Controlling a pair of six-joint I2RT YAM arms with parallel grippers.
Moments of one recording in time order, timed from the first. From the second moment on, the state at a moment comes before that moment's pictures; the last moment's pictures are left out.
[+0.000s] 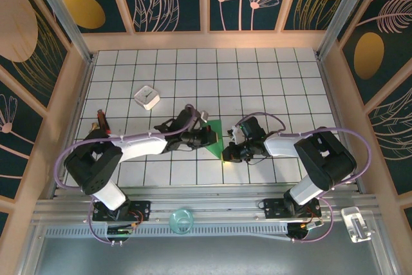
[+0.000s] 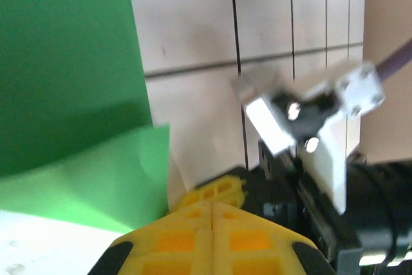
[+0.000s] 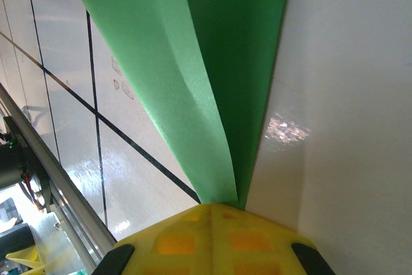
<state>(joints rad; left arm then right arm) -0.82 1.63 0.81 0.06 0.38 -0.99 0.59 1.57 0.54 -0.07 -0.65 0.55</state>
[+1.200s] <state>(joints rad) -0.81 1.81 0.78 0.16 0.42 -1.08 0.59 1.59 0.58 -0.13 -0.65 0.55</state>
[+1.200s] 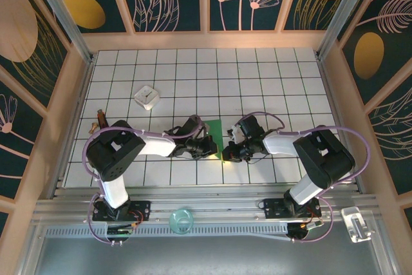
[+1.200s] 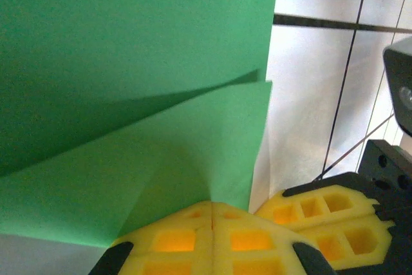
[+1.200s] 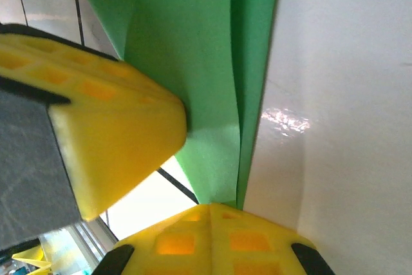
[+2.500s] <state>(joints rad) -0.52 1.81 0.75 0.17 0.54 -0.90 0.59 1.60 0.58 -0.14 -0.63 0.57</state>
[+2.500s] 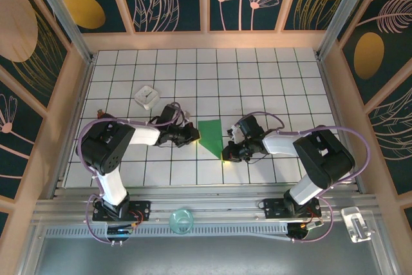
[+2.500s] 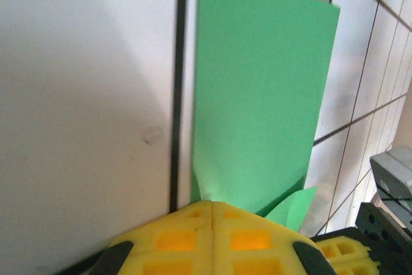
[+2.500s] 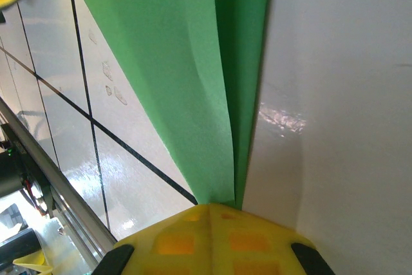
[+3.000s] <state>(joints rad) -0.51 1.56 0.59 0.18 0.48 -0.93 0.60 1.44 0.67 -0.17 -0.58 0.55</state>
